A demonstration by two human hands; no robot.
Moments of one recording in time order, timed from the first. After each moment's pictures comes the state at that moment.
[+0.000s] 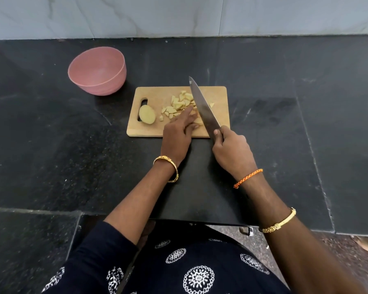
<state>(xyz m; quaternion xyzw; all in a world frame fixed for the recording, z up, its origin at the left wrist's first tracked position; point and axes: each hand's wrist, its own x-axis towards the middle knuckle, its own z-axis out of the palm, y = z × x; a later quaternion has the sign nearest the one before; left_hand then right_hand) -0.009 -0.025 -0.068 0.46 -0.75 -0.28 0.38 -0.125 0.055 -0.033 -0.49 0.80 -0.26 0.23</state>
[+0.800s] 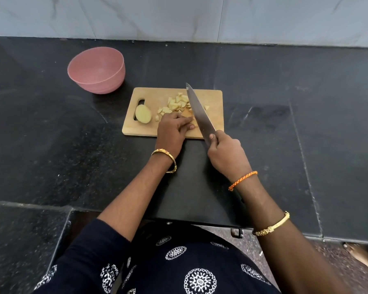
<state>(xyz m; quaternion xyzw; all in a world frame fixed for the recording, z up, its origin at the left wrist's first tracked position) -0.013 -0.032 -0.069 0.49 -0.76 -0.24 0.36 -0.130 0.061 -0.029 -0.49 0.79 -0.24 0.27</state>
